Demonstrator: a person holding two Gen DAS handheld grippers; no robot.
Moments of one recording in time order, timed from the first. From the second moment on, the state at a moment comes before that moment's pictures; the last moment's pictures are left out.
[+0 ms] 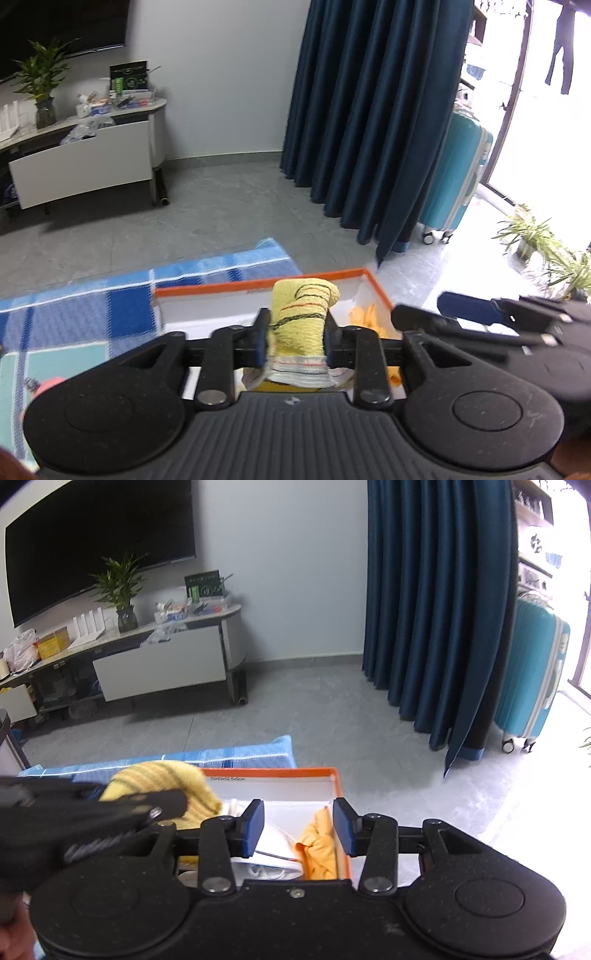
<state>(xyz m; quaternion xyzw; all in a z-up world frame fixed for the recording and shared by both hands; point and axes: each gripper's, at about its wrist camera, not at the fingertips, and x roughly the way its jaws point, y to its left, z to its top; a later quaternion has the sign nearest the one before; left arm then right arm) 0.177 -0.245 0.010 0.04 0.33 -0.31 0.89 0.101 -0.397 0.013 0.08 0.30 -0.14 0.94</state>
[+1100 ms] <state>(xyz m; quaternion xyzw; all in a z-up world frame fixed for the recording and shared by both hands) 0.122 -0.131 0.029 0.02 0.32 -0.19 0.93 0.063 -0.298 0.035 0.05 0.29 -0.08 0.95</state>
